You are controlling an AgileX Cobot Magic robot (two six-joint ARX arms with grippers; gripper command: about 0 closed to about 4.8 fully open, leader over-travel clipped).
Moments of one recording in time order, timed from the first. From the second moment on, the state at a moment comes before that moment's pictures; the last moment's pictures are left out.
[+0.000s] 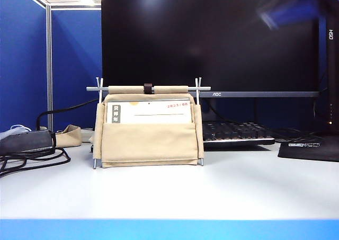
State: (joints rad) left arm -0.50 0.21 0.32 -0.26 0.07 -0.06; right arm 0.40 0.82 0.52 0.12 -0.11 0.21
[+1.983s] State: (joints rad) left arm -0.50 0.21 0.02 -0.20 0.06 -0.20; right arm 0.40 0.56 0.01 0.08 0.01 0.21
